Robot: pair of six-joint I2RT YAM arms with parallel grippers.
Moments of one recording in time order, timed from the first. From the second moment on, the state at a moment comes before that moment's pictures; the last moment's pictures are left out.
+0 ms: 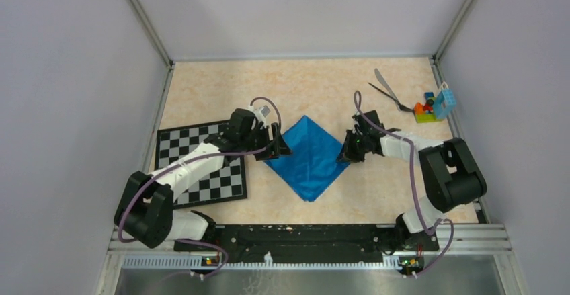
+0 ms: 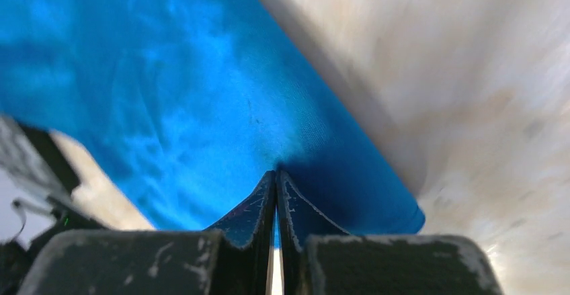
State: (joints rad) left arm -0.50 1.34 0.77 -0.18 0.46 -0.67; right arm 0.36 1.54 0.69 -0.21 -0.35 0.62
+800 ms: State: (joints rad) left arm -0.46 1.51 0.90 -0.28 0.37 -0.55; right arm 0.34 1.51 0.69 -0.28 -0.63 0.40
